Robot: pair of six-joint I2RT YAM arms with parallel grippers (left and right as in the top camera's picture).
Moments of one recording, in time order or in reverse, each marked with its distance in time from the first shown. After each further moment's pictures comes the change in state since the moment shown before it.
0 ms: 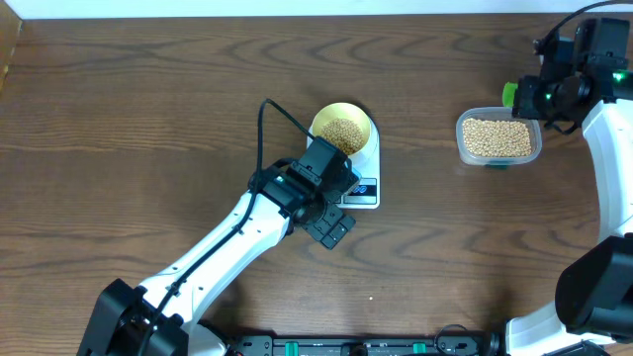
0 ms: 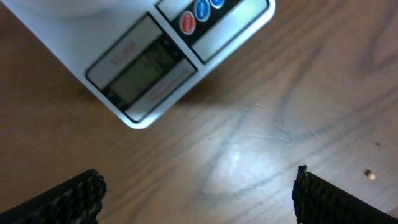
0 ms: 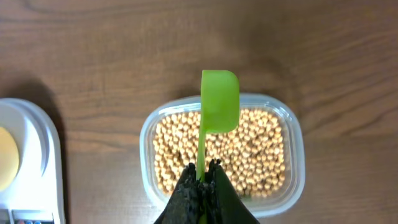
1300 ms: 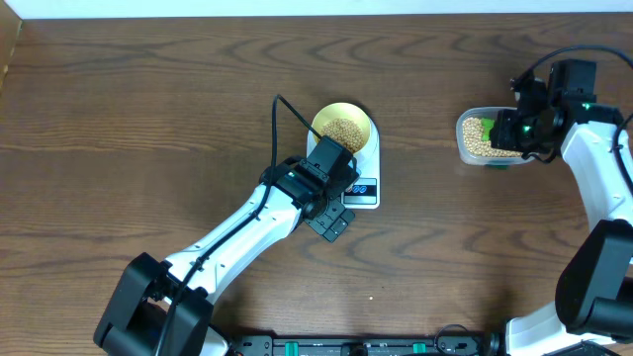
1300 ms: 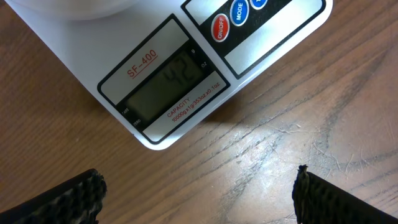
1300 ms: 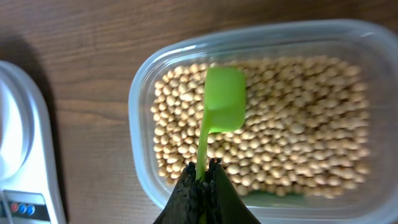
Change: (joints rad) left arm 0.000 0.095 -0.016 0.088 -0.082 0.000; right arm 0.000 0.000 -0.283 0.185 -0.115 0.028
